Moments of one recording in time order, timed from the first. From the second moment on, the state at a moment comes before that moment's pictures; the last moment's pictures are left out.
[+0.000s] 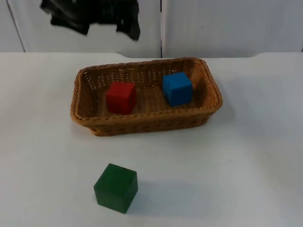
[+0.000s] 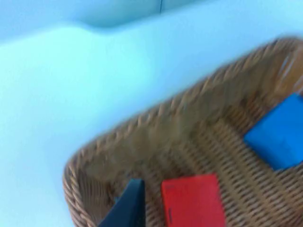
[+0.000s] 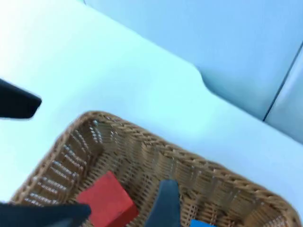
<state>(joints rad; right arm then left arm) 0.48 2.04 -1.89 0.29 0.62 -0.35 -0.33 1.86 -1.44 -0.22 0.49 0.18</state>
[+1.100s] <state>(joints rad) 0.48 1.70 -1.60 0.30 0.66 -0.36 -0.36 1.54 -1.44 -0.22 0.62 0.18</state>
